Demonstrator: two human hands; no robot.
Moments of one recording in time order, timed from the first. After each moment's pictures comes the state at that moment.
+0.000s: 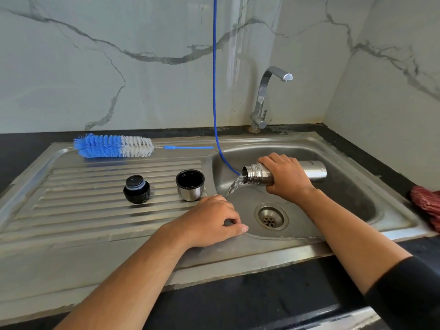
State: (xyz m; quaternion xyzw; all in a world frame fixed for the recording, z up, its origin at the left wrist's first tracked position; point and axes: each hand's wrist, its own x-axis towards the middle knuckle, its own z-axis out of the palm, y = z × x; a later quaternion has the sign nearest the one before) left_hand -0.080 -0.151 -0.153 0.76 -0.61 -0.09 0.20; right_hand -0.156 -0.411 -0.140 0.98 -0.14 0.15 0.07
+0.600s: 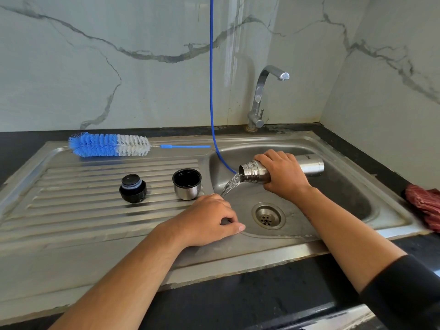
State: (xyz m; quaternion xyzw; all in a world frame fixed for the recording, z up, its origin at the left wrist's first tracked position) left_hand -0.080 -0.153 -0.153 0.77 -0.61 -0.09 0.19; right_hand -0.157 -0.410 -0.137 0.97 -0.13 0.18 0.09
